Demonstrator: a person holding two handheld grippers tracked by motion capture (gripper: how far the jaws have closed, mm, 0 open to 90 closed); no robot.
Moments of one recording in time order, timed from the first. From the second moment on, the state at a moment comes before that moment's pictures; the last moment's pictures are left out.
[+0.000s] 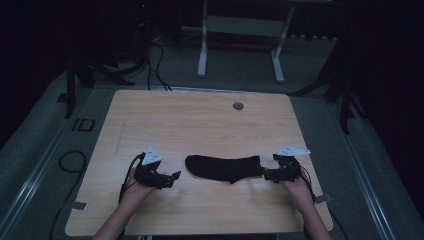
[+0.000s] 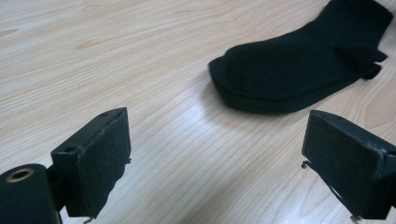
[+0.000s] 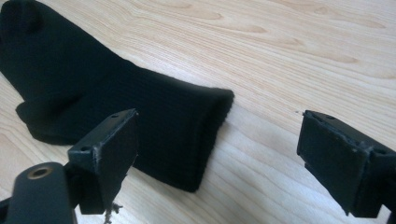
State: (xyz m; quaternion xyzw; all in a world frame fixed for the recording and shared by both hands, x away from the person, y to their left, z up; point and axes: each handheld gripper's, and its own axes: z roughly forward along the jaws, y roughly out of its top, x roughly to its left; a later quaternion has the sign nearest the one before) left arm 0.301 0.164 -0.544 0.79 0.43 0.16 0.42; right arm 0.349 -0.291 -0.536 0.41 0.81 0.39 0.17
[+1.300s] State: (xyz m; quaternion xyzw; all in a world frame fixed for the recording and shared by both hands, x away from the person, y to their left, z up) left arm 0.245 0.246 -0.563 0.73 0.51 0.20 0.40; right arm 0.289 -0.373 -0.548 0.49 0.76 0.38 0.18
